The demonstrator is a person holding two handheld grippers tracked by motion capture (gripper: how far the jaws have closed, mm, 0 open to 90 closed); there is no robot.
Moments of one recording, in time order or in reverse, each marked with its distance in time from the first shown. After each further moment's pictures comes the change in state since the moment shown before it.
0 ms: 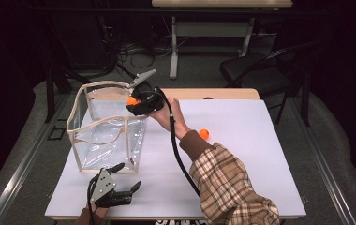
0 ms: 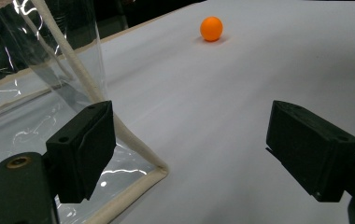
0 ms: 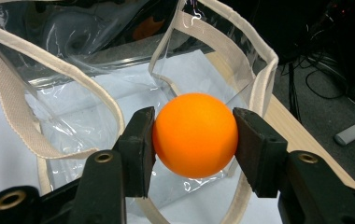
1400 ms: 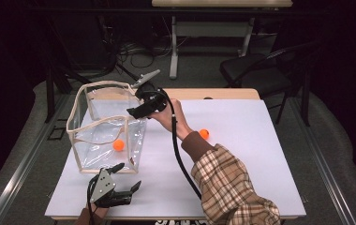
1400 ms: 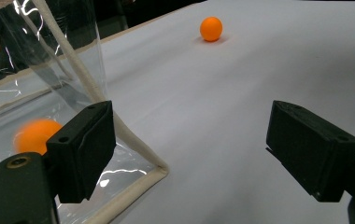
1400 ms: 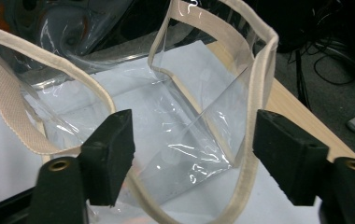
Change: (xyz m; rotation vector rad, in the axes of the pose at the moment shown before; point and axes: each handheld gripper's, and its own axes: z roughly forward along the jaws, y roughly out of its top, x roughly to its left) left arm 0.000 0.000 -0.001 0.002 -0.002 0.002; right arm -0.006 -0.008 0.003 0.015 0.014 0.060
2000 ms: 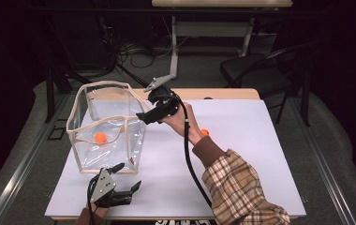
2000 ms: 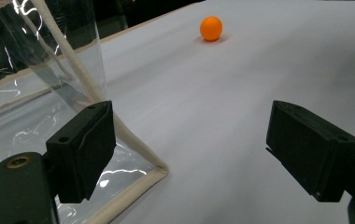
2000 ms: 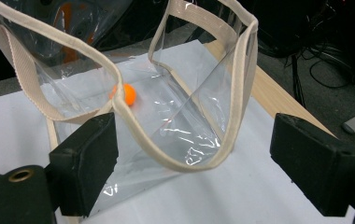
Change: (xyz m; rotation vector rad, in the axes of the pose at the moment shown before) left arm 0.000 0.000 0.001 -0.001 0.002 0.002; right arm -0.004 -0.023 -0.033 -0.032 0.001 -0.005
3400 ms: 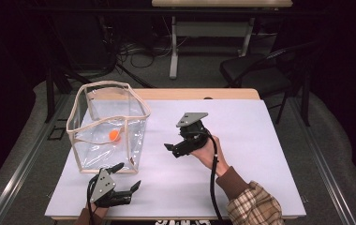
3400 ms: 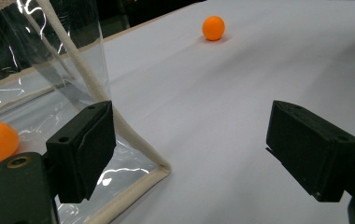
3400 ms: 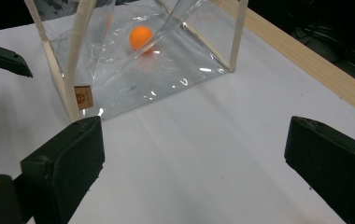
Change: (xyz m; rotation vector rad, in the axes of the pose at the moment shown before) left arm 0.001 0.000 -0.001 0.002 0.009 0.000; right arm 0.013 -0.116 -0.038 -0.001 -0.032 0.028
